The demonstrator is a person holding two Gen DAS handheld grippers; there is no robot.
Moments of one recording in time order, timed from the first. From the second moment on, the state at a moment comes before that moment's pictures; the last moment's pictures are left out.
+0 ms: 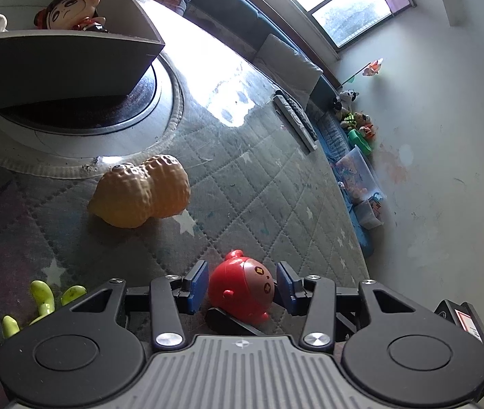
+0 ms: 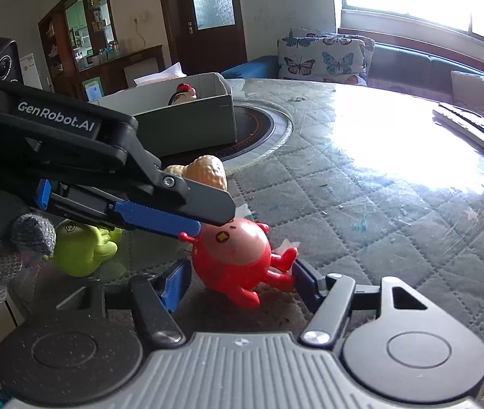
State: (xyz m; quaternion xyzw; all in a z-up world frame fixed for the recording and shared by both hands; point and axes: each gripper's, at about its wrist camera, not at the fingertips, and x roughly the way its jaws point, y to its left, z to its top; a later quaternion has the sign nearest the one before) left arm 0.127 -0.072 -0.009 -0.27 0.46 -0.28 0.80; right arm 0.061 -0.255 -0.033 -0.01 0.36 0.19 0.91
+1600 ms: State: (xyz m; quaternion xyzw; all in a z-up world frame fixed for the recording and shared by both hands) left arm 0.243 0.081 0.049 -0.33 0.33 -0.16 0.87; right arm 0.244 -0.103 0.031 -0.08 0.30 0.31 0.90
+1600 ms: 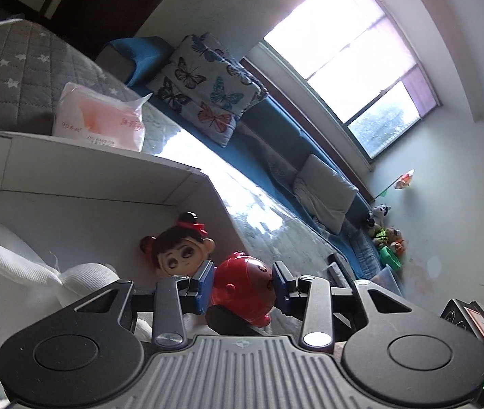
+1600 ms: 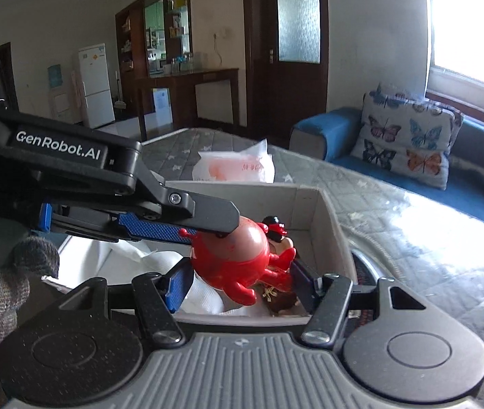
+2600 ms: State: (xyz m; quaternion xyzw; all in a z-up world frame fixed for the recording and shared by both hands) left arm 0.204 0.082 0.044 -0.32 0.33 -0.14 0.88; right arm 0.203 -0.119 0.028 -0.07 0.29 0.32 0.90
